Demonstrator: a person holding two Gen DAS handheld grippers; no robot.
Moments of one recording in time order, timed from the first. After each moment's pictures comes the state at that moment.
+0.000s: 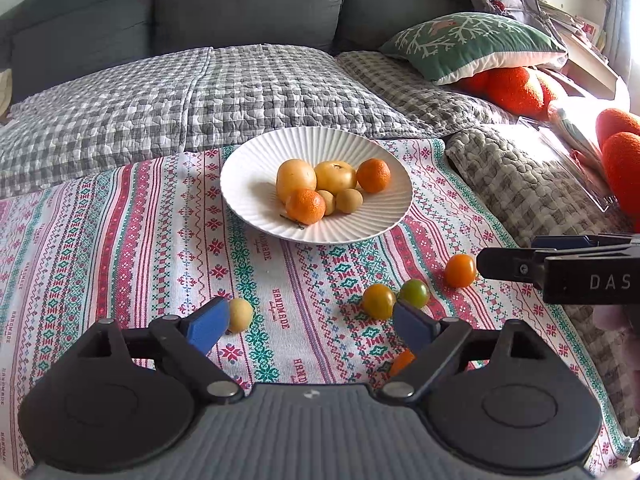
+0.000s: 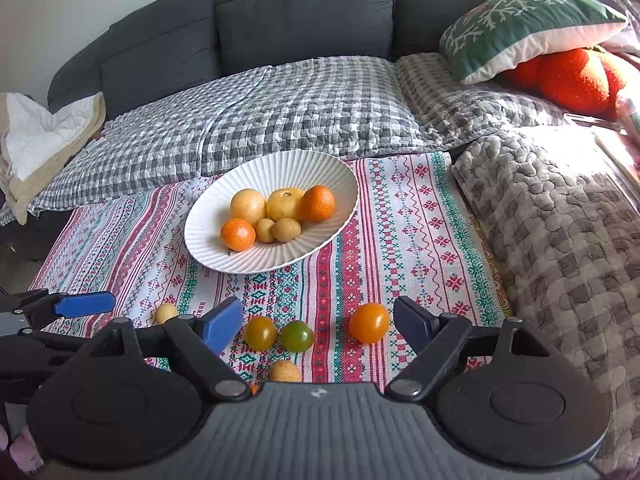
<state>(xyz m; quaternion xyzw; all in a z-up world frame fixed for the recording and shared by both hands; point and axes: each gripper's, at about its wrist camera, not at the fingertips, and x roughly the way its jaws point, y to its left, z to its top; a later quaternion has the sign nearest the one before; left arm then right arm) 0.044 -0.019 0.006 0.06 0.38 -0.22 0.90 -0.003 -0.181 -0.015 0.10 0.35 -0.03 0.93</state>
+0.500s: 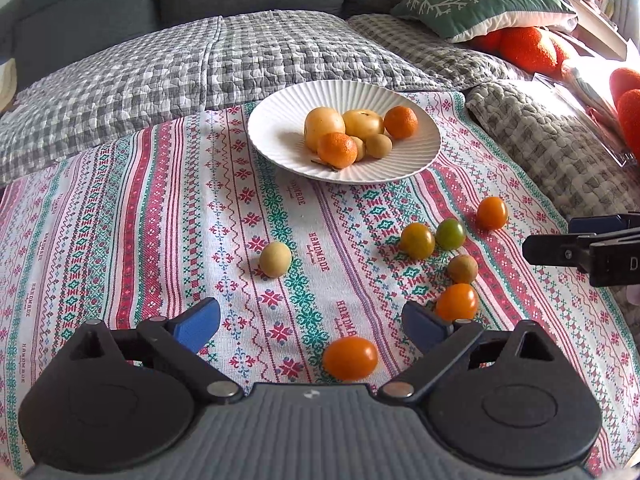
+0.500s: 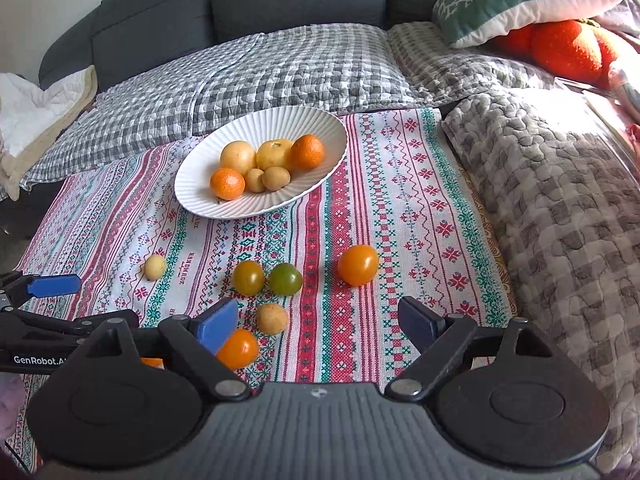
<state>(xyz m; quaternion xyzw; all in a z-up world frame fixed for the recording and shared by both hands) 0.040 0.000 -0.017 0.11 0.42 -0.21 0.88 -0.013 -0.173 -0.033 0.09 0.39 -0.04 0.92</state>
